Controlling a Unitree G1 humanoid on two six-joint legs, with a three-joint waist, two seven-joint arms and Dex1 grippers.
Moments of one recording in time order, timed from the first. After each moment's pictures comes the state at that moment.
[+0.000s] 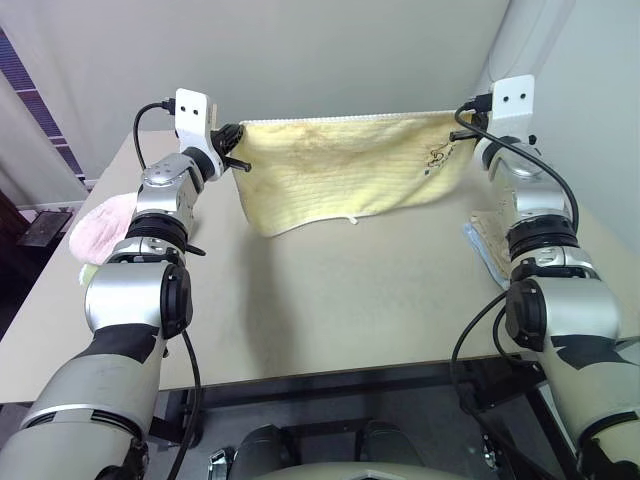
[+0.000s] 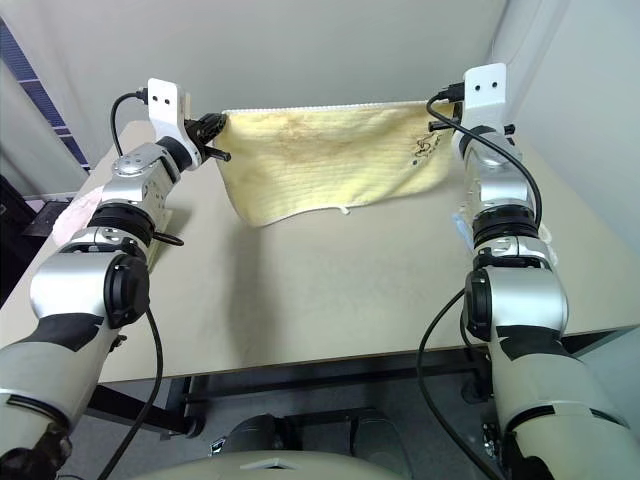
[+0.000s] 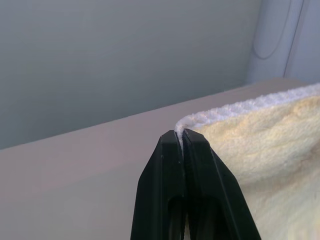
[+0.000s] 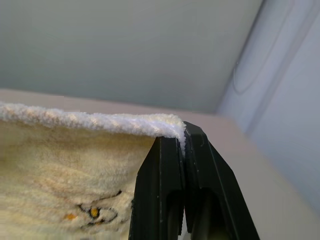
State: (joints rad) left arm -1.23 0.42 0.15 1.30 -0.15 -0.12 -0.57; right arm -1.14 -0.49 -0.14 1.01 0.05 0.07 0.18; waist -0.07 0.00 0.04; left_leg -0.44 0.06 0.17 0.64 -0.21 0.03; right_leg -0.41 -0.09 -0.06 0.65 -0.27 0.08
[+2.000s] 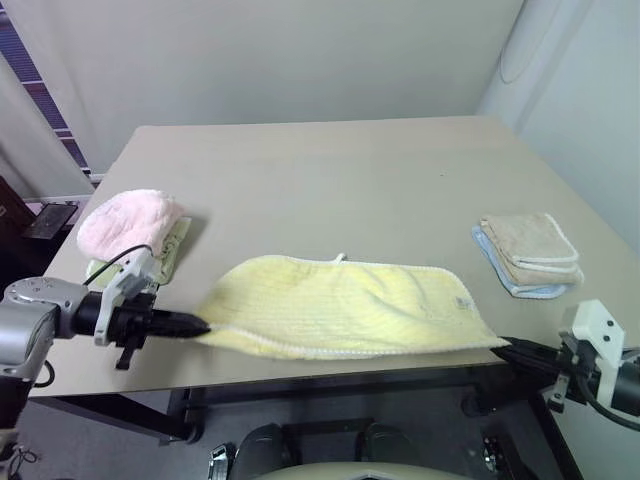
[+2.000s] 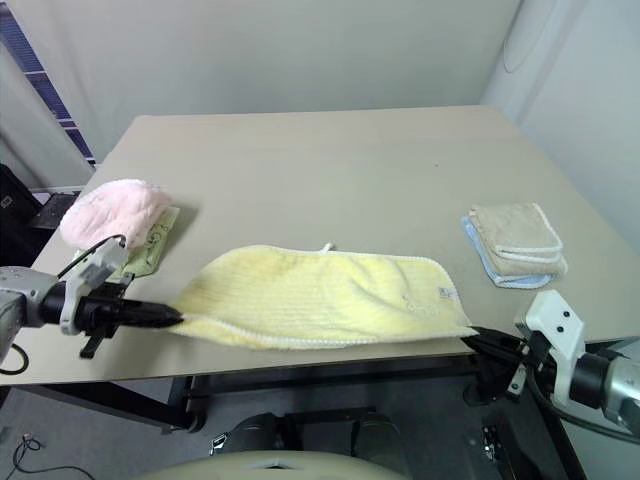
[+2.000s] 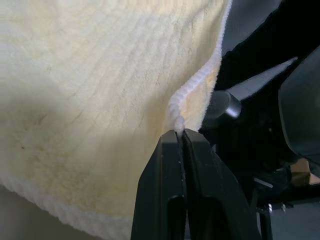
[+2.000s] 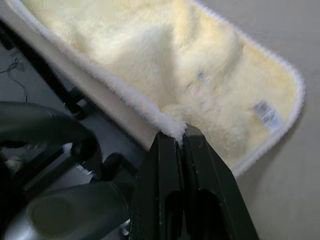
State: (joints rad) left arm -0.23 0.96 0.09 0.08 -0.54 0.62 -1.55; right arm 0.46 -0.83 -0.57 -0.55 0.55 0.57 1.02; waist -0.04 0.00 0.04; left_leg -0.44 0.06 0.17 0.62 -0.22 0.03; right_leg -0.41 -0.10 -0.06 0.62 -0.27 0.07
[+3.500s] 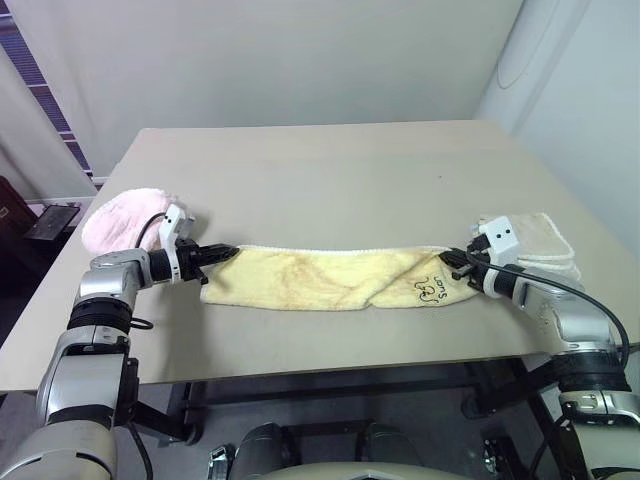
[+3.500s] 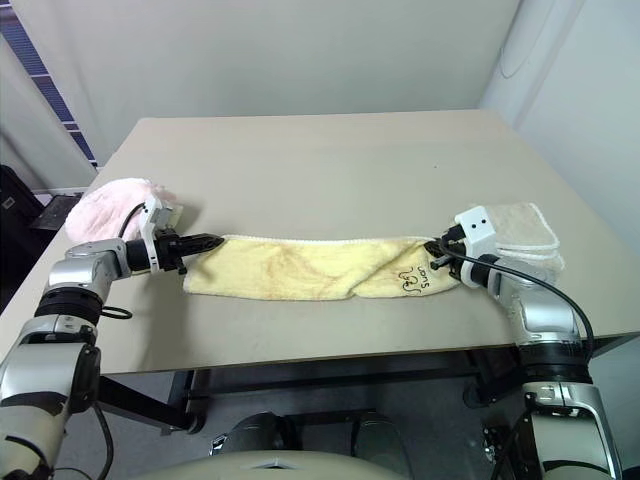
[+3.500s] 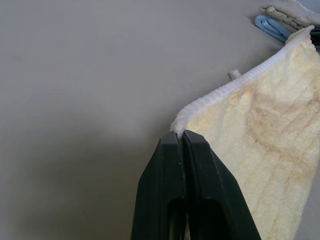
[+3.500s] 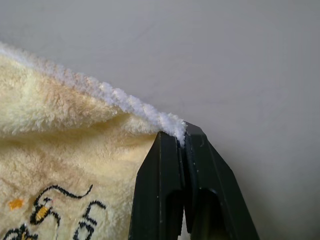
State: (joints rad) left arm -0.71 0.61 0.05 0.92 -0.29 0.27 -1.26; right arm -0.37 -0.62 -0.11 0.26 0.28 0.49 0.72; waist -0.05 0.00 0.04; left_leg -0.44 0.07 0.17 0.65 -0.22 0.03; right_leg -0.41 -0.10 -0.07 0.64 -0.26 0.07
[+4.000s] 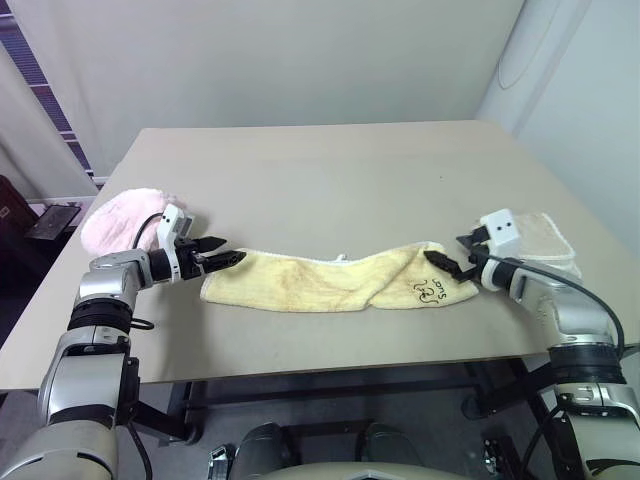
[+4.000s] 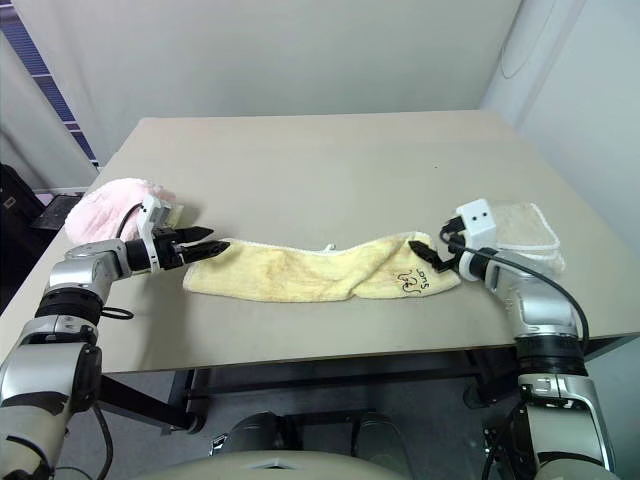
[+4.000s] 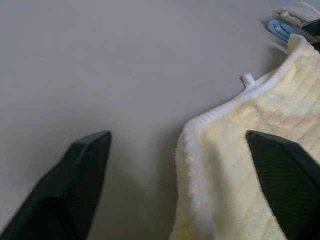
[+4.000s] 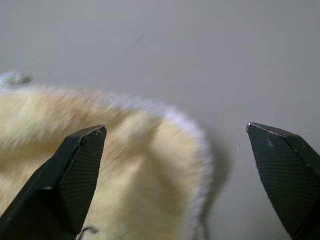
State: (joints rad) left arm -0.71 0.62 0.10 0.90 -0.29 0.28 -1.22; right arm -0.40 -0.61 -0.19 0.24 0.34 0.58 0.65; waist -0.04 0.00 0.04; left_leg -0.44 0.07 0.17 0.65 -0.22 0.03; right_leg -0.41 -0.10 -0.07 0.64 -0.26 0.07
